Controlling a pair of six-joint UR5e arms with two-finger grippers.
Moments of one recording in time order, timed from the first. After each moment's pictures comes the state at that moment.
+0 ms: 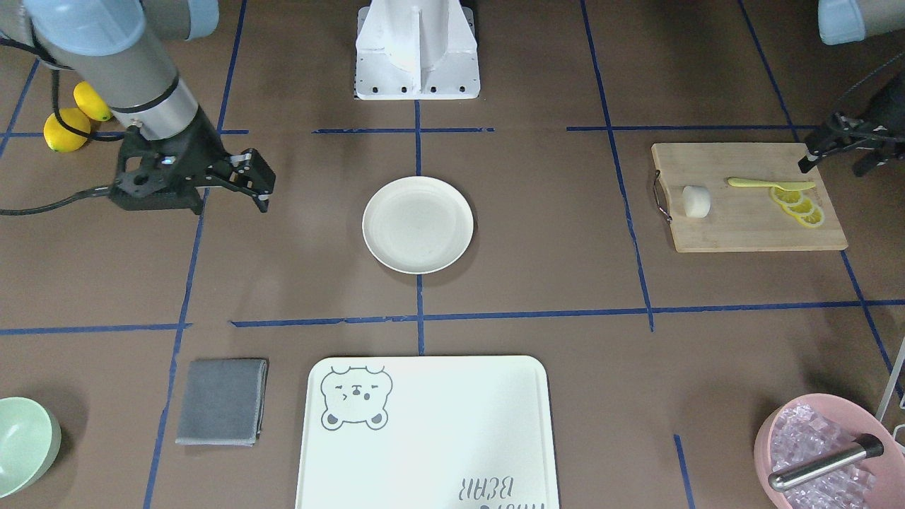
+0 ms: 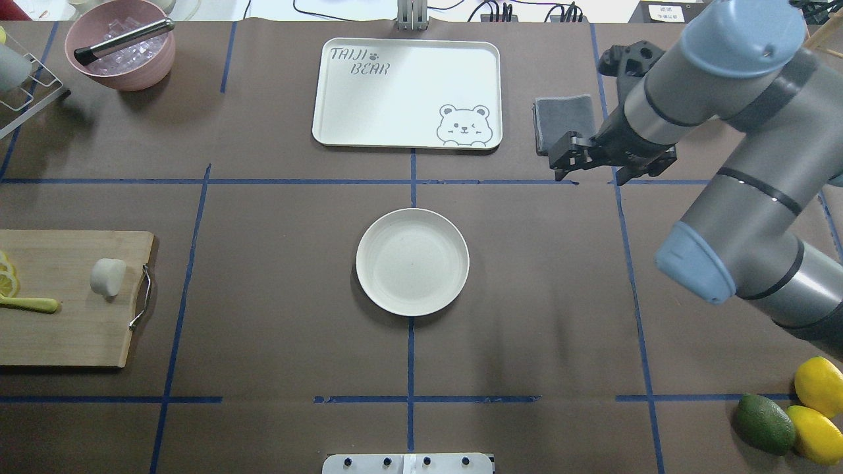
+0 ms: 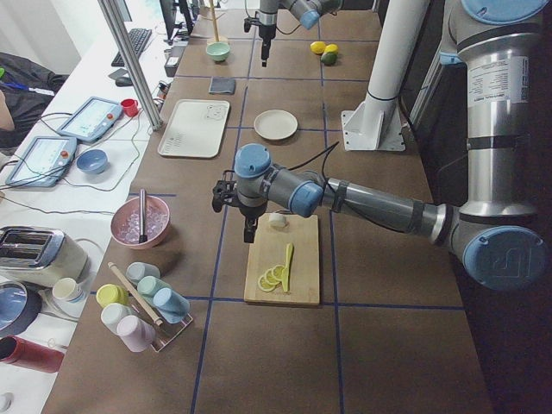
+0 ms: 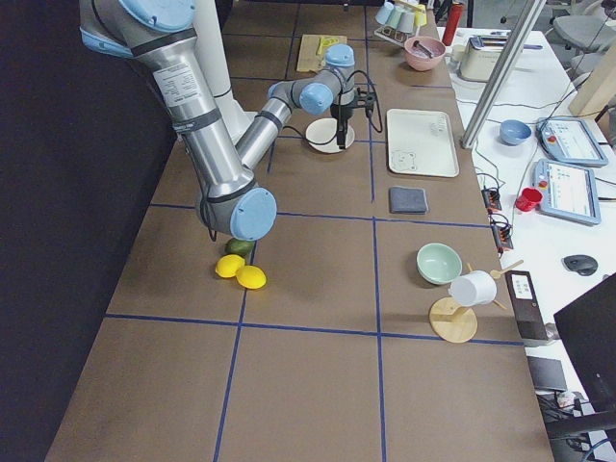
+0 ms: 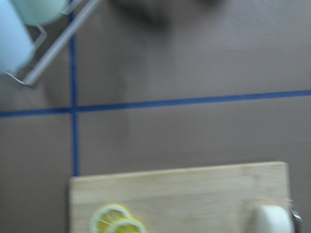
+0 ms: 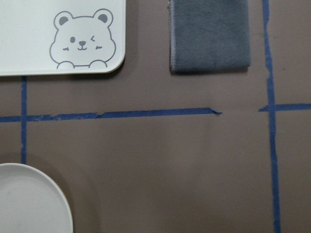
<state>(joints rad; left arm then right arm) -1.18 -1.43 -1.97 -1.84 -2.28 -0.61 0.88 -1.16 1.95 -1.68 2.12 0.95</state>
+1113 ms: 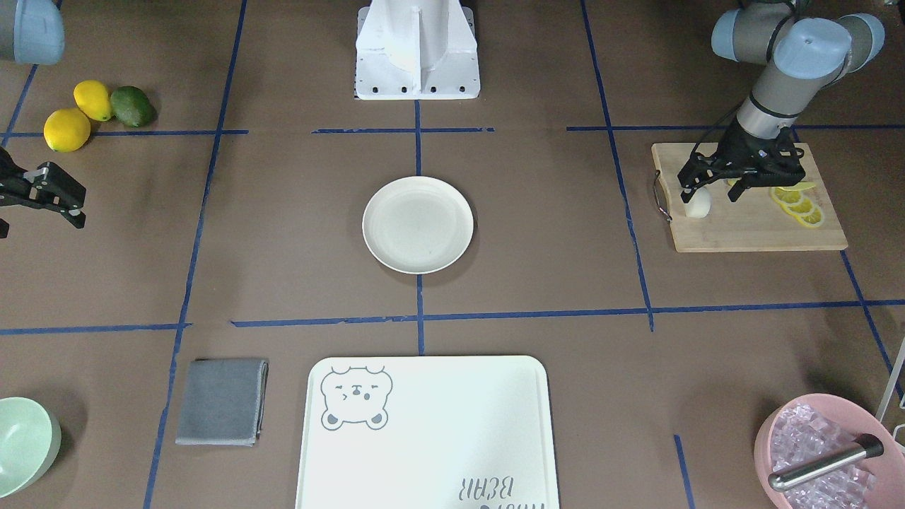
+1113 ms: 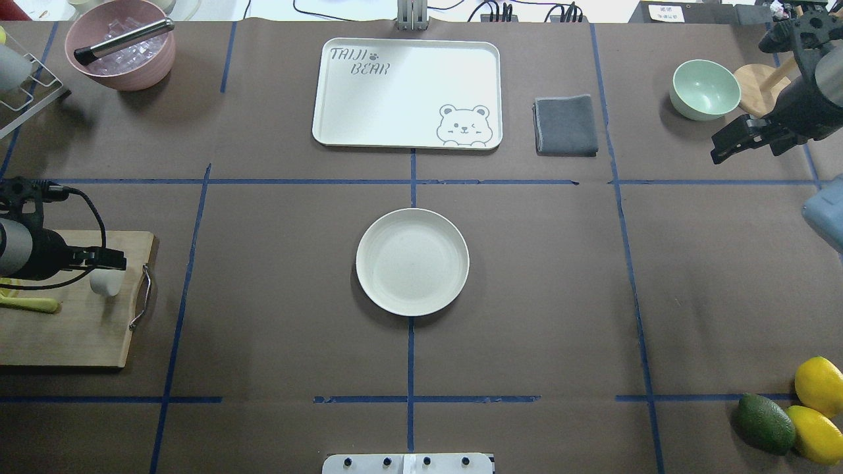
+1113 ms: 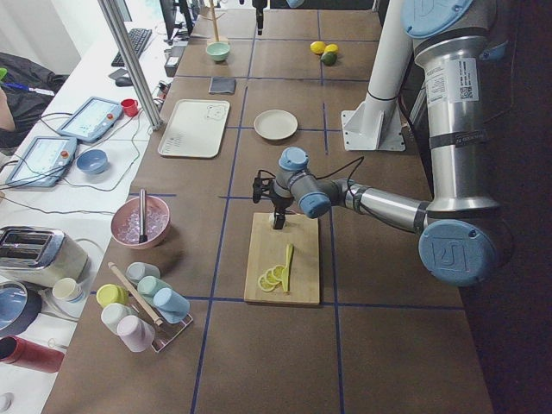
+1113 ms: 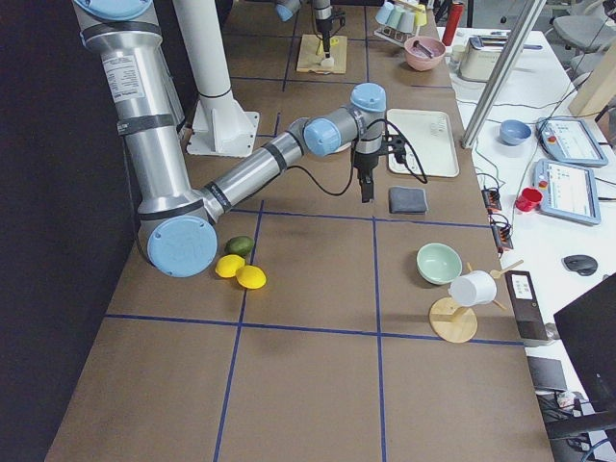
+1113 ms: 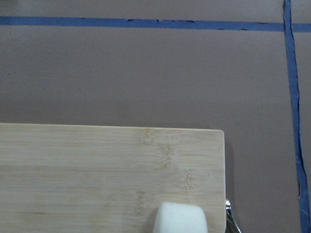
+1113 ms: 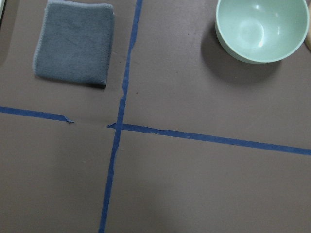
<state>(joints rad) -0.76 -1.44 -1.83 -2.21 -1.93 -1.05 1.14 -1.39 1.95 -1.67 2.19 0.48</state>
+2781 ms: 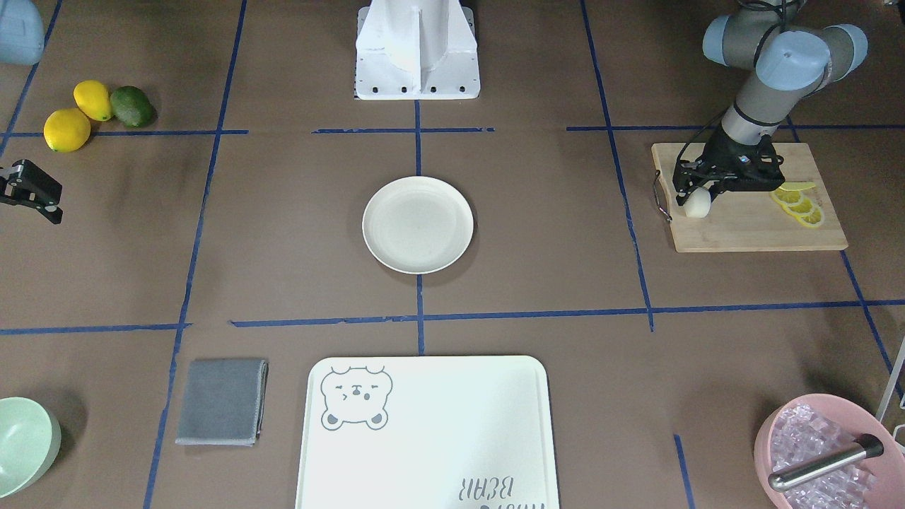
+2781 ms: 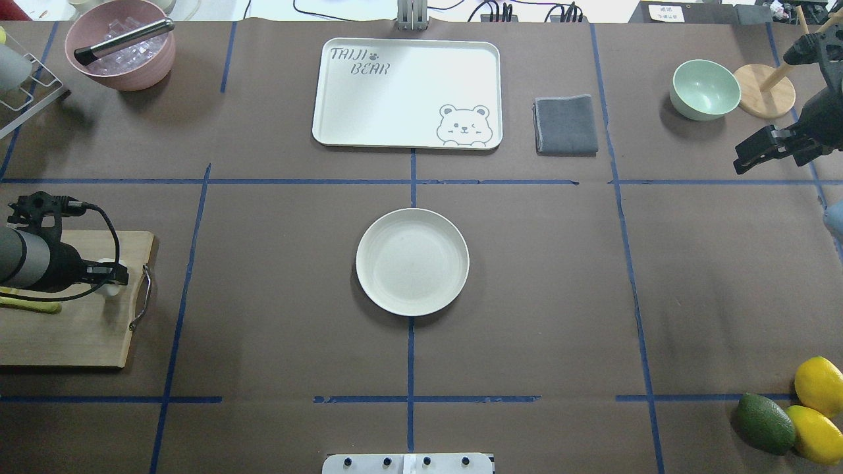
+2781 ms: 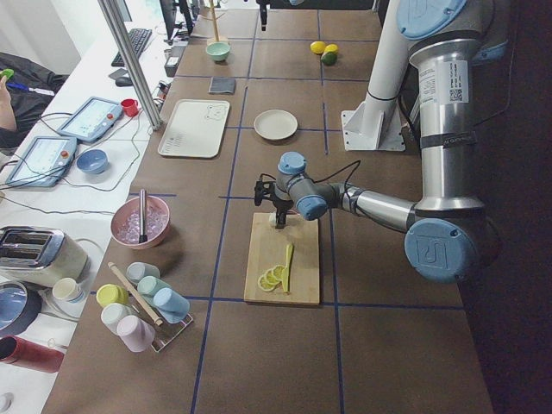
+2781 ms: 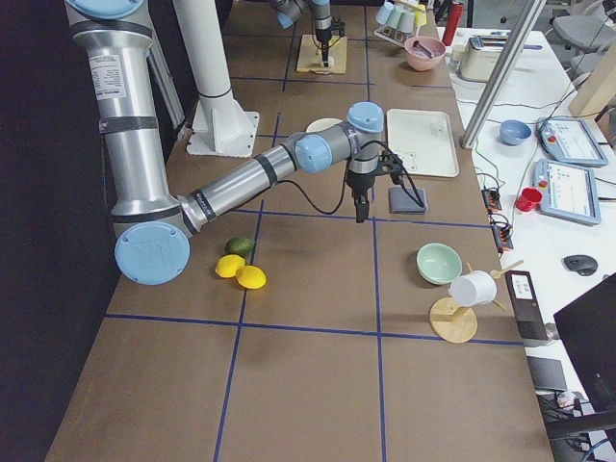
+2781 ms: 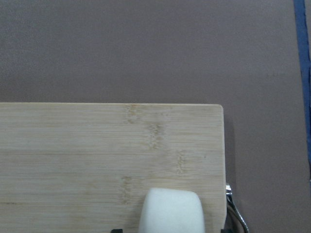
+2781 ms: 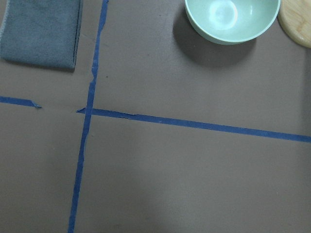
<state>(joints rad) -0.72 -1.44 -1.81 -2.21 -1.93 -1.05 1.16 -1.44 1.95 -1.67 2.20 0.46</state>
